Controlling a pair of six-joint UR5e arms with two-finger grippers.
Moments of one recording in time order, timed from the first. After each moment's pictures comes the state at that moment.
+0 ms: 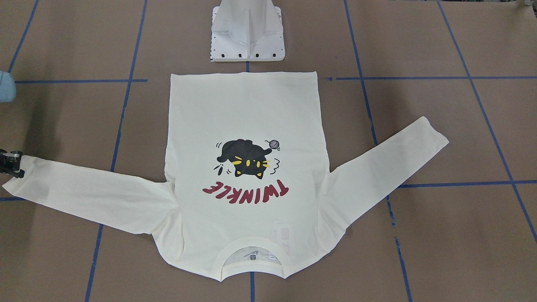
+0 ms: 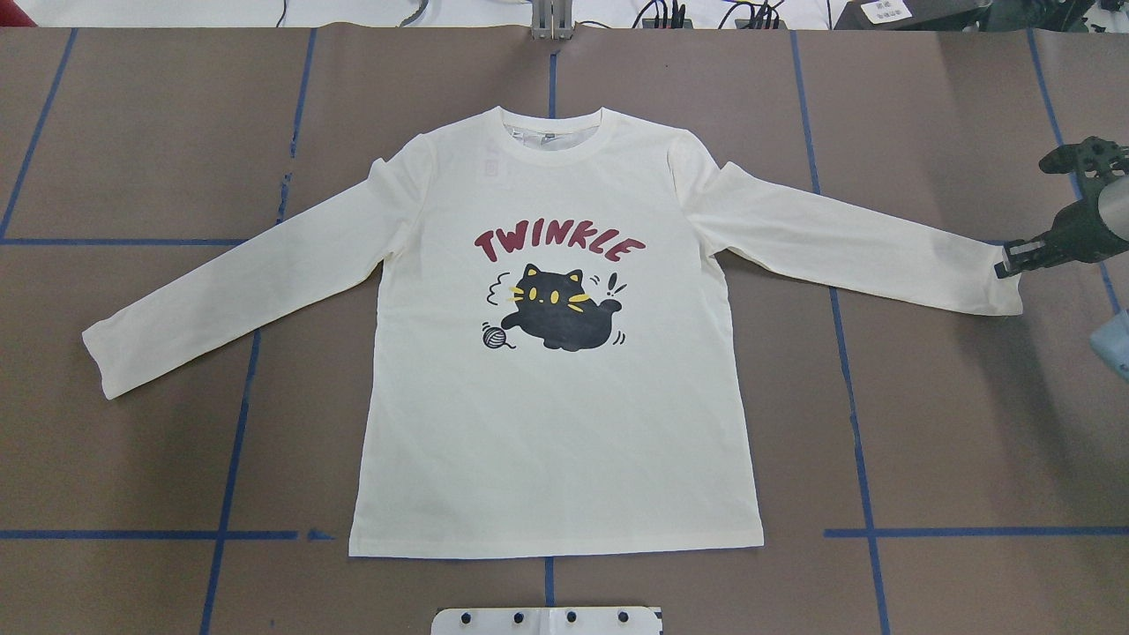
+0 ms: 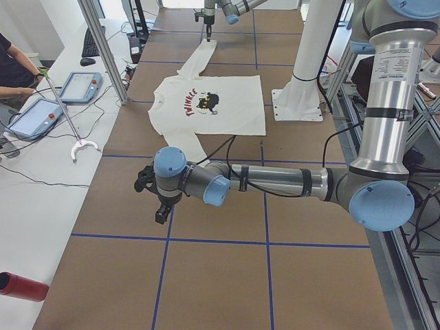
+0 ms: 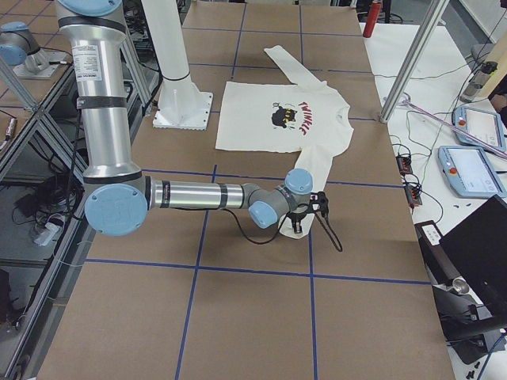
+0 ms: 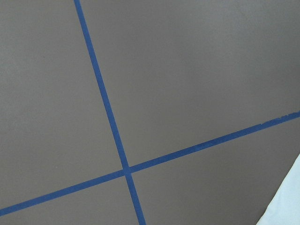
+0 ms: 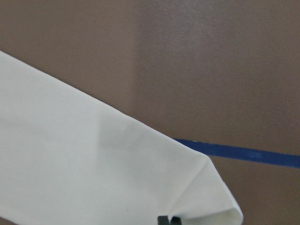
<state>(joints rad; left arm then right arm) -1.48 -1.63 -1.54 -1.92 -2.37 -0.02 1.12 -1.48 1.42 -0.93 2.28 0.60</state>
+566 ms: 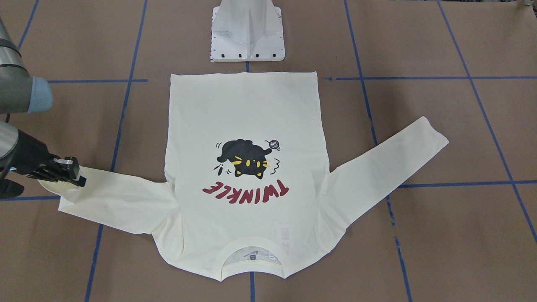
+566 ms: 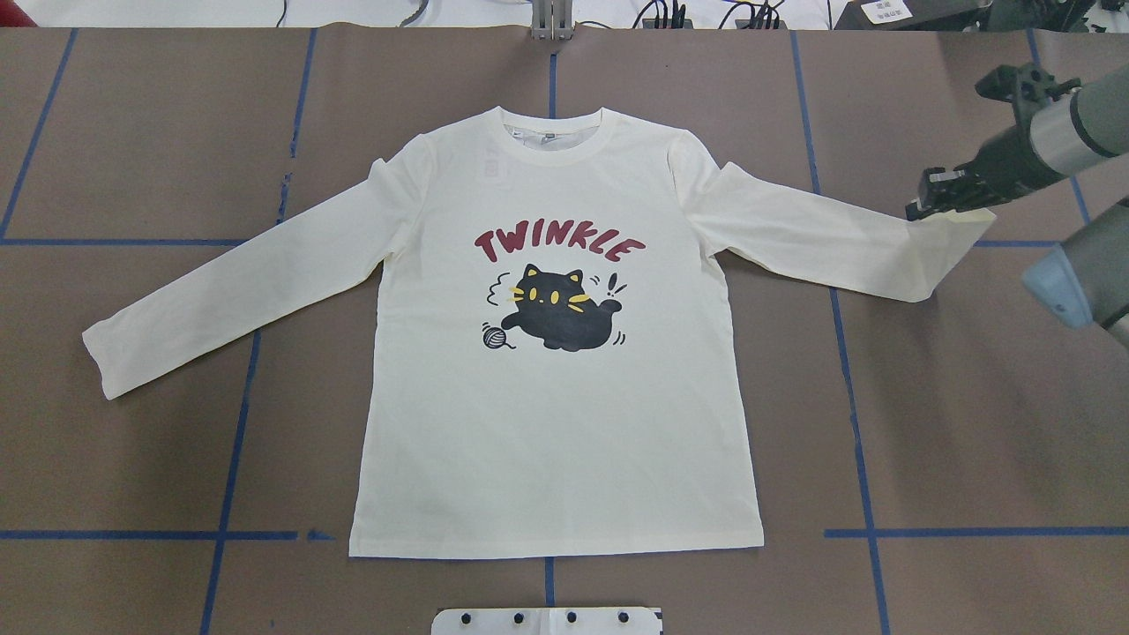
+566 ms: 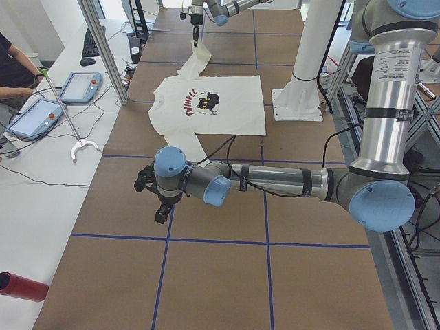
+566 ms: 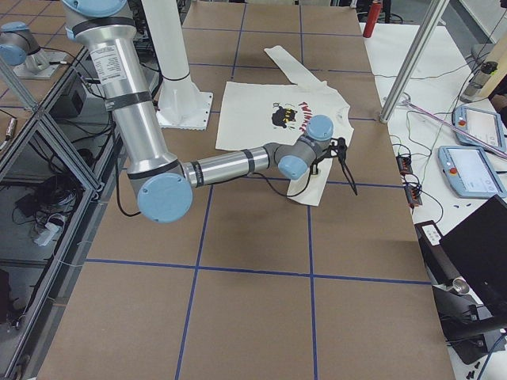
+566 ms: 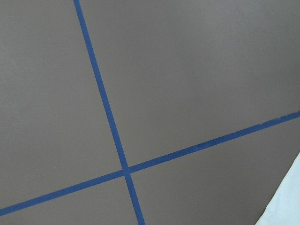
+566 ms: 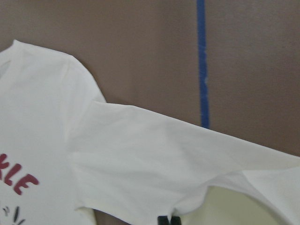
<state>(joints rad) -1.48 -1.63 -1.55 -1.92 -2.37 -0.02 1.05 -1.18 1.46 -0.93 2.38 1.05</state>
